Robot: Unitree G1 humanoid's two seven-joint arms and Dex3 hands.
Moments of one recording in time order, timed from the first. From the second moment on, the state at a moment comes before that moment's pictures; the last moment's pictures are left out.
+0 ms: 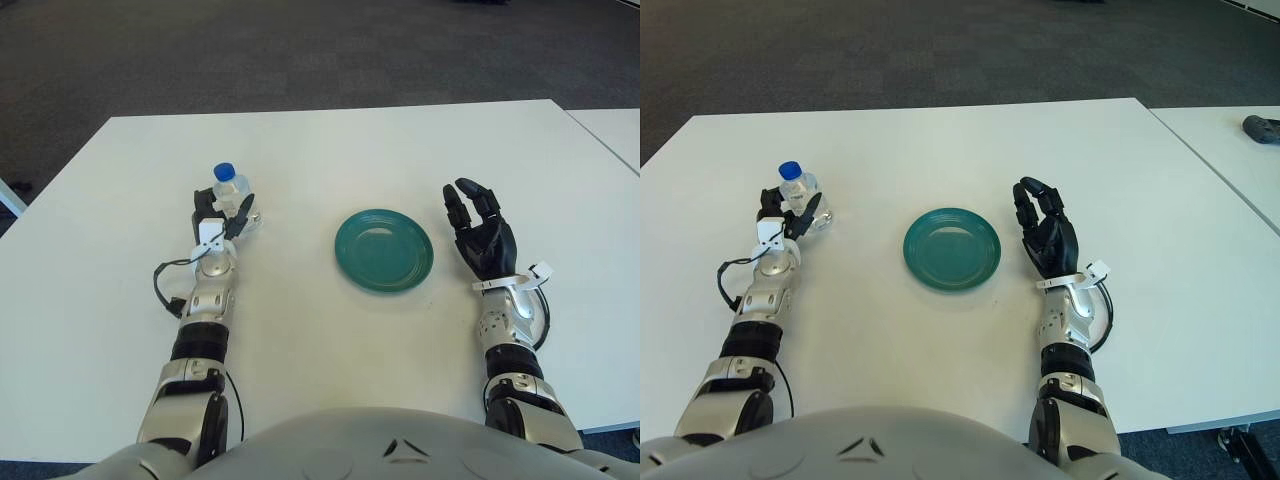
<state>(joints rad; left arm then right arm) -0.29 0.09 0.14 0.49 0.05 0.00 0.36 -0.21 -0.03 -0.37 0.63 0.51 -0.51 0.77</state>
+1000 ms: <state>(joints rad) -0.36 0.07 0.10 0.61 0.07 -0.10 0.28 -0.17 -0.01 -0.36 0.56 0.52 -0.51 0.76</state>
